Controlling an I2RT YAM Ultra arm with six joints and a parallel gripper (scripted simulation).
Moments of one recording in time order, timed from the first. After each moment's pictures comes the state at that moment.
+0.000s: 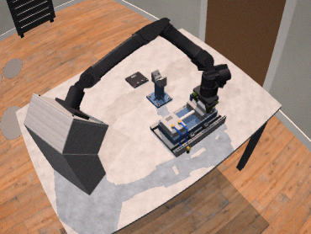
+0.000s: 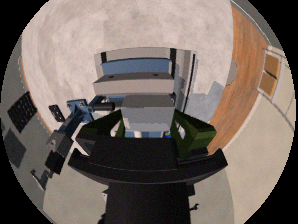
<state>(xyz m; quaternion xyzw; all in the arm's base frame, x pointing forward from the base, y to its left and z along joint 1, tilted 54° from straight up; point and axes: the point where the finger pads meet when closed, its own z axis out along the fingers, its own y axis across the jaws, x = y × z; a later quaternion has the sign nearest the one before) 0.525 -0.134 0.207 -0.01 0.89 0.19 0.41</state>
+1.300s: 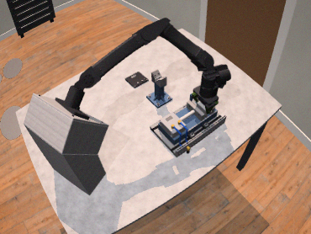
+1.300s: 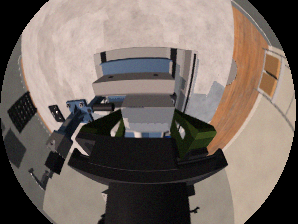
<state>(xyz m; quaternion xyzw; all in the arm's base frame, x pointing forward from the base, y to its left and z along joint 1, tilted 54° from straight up) 0.527 -0.133 0.206 -0.01 0.89 0.19 0.41</state>
